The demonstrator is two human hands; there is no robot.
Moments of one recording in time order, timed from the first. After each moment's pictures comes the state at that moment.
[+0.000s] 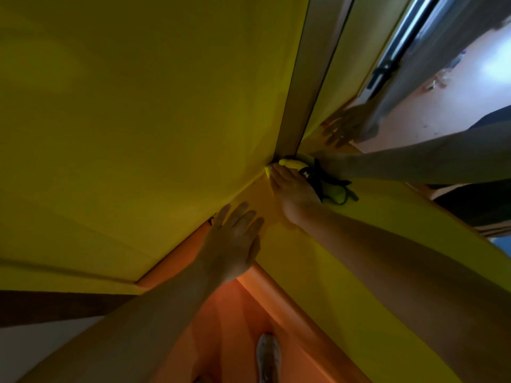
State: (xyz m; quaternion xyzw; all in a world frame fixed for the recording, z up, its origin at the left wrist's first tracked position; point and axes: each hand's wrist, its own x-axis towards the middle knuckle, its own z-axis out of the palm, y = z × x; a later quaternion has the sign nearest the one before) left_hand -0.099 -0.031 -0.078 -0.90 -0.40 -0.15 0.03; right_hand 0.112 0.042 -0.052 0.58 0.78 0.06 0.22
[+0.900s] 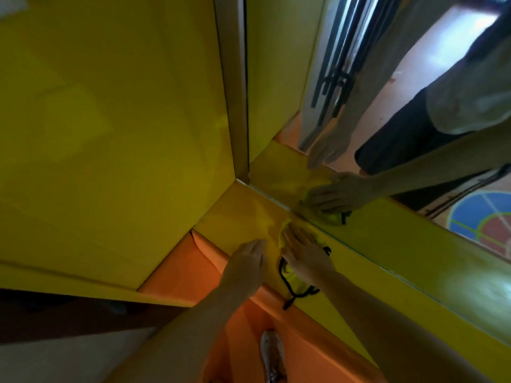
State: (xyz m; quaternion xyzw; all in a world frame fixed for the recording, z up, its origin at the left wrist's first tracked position) left_hand -0.027 -0.116 -0.032 -0.84 -0.46 -0.05 -0.29; right_hand 0.167 -0.162 -0.028 0.74 0.62 -0.27 -0.02
